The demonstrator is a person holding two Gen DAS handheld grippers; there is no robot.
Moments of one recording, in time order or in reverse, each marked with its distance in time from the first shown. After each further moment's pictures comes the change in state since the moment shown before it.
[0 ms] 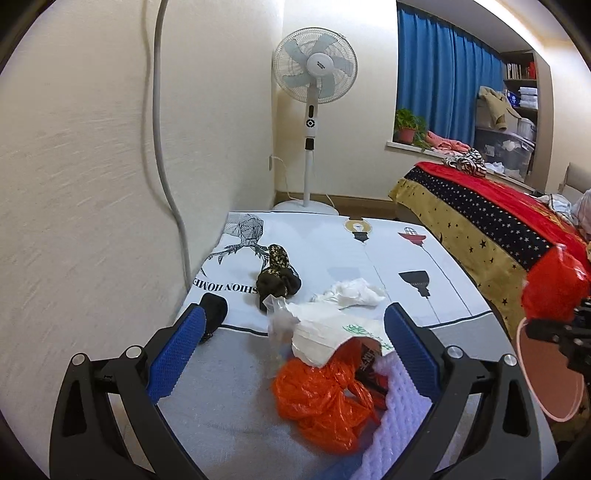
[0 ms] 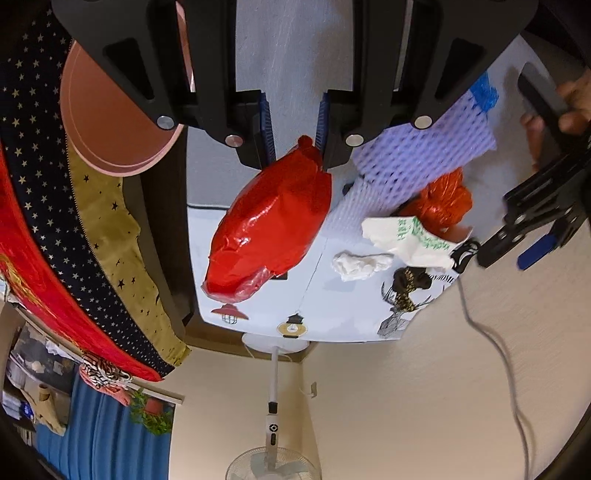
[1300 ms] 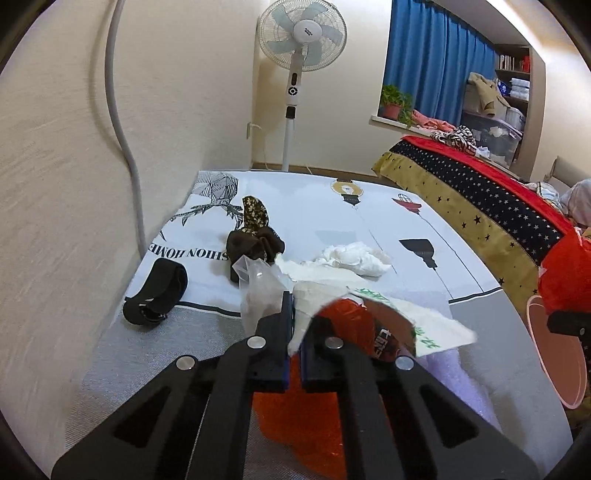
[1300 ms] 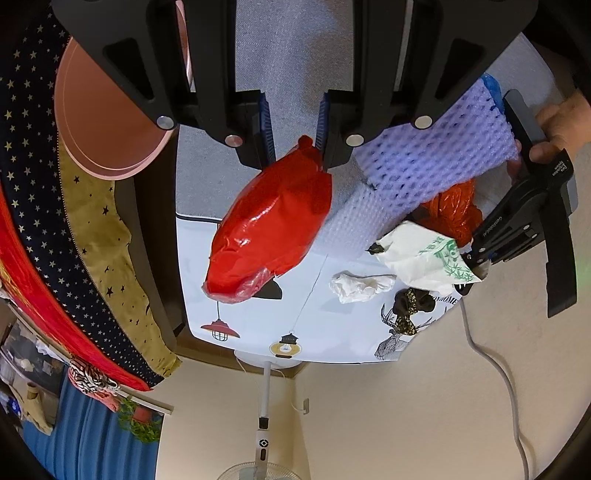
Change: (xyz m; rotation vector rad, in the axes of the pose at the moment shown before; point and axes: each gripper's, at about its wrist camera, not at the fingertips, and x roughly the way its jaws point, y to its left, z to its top) left arm 0.066 0.005 -0.028 -0.008 0.103 -0.112; right arm 0.023 0.001 -0.004 -0.034 0.053 0.006
